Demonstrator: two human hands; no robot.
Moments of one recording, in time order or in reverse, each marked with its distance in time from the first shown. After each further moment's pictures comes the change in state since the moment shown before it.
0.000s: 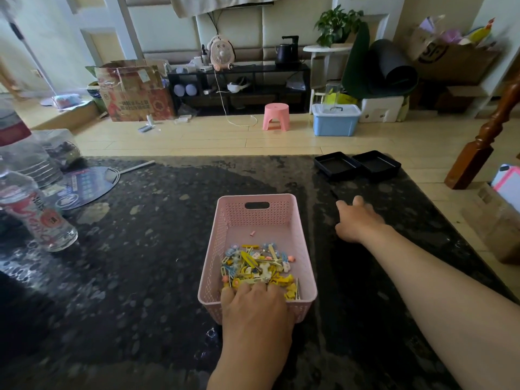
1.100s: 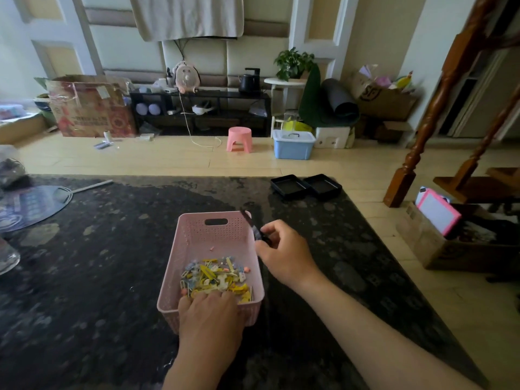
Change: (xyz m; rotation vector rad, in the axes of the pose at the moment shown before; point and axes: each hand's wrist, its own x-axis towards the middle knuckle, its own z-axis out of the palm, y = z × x) left_hand -0.001 0.002 0.003 0.089 0.057 0.001; right_hand -0.136 -0.036 -0.011 0.890 0.282 -0.324
